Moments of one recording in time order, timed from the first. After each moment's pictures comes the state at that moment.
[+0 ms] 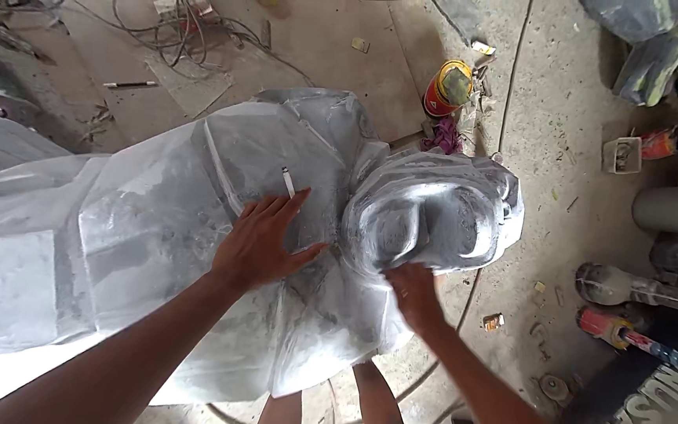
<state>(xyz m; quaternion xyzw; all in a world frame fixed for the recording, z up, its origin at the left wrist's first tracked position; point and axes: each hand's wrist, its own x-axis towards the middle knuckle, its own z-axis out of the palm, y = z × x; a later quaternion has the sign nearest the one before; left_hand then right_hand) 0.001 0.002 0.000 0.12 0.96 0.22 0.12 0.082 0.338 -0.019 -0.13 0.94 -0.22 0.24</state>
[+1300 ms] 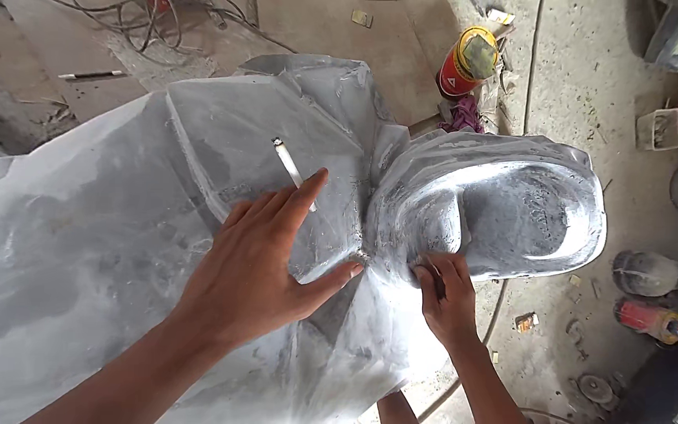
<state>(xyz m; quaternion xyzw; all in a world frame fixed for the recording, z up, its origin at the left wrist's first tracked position) 0.004 -0.002 -0.005 0.13 0.95 0.27 0.08 0.089 0.293 -0.085 0.01 0.94 -0.34 0.00</state>
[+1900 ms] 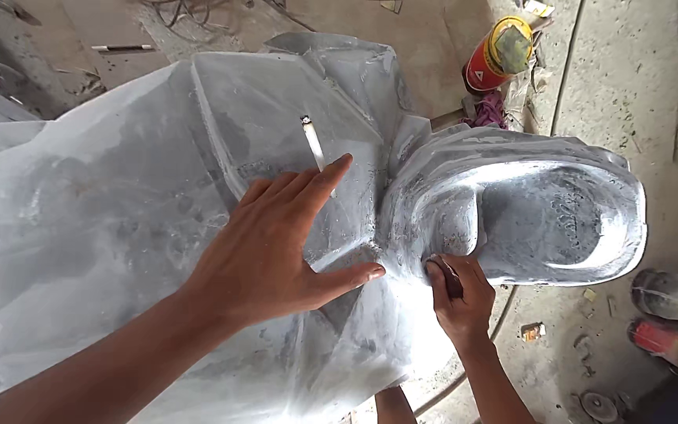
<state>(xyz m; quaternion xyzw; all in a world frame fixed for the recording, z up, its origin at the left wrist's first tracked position) 0.003 -0.003 -0.002 0.14 0.95 0.26 0.08 0.087 0.300 -0.093 -0.04 0.93 -0.36 -0.06</state>
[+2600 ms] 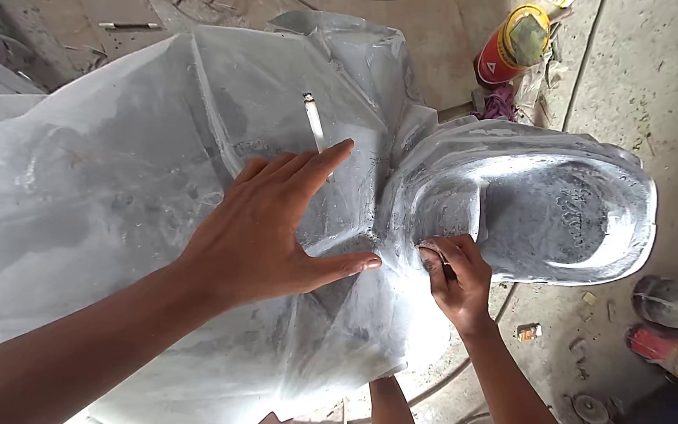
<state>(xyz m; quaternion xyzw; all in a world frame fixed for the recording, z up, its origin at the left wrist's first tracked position) 0.002 -0.003 -0.002 0.15 0.95 0.27 0.09 0.062 0.305 -0.095 -0.14 0.90 -0.41 -0.05</state>
